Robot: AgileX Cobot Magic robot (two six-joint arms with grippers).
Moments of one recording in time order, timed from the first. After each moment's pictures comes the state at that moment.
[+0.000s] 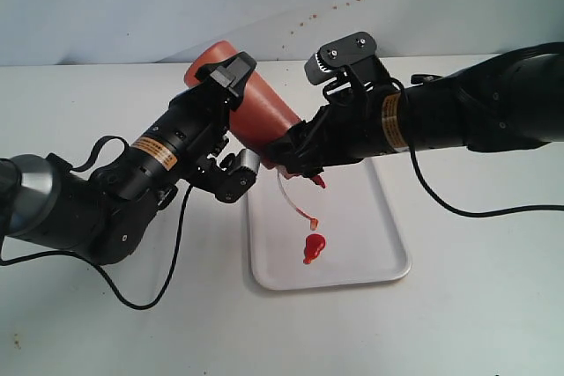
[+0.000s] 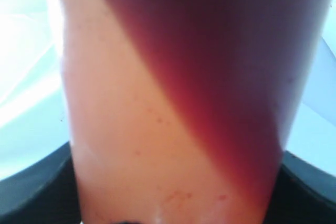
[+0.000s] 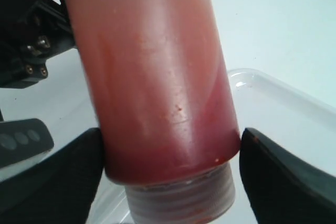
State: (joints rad) left arm -0.52 2.03 -0.80 -0.04 -1.17 2.10; right arm 0.42 1.80 -1.02 -1.56 -0.42 1.45
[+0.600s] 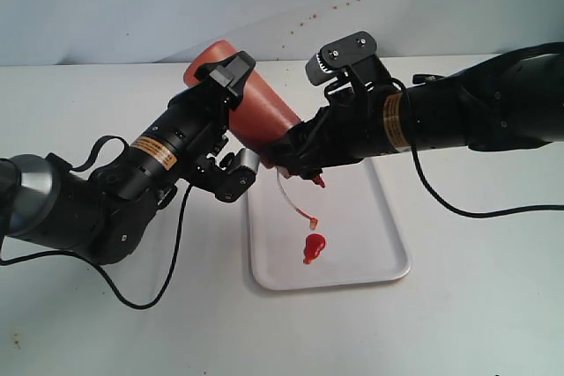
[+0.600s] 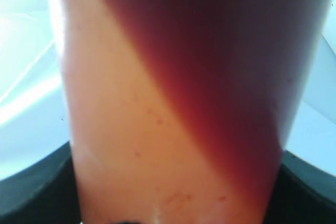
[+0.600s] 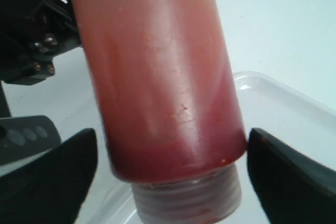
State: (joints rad) left arm -0.52 2.03 -0.80 -0.04 -1.17 2.10; right arm 0.42 1.80 -1.02 -1.55 -0.45 1.41
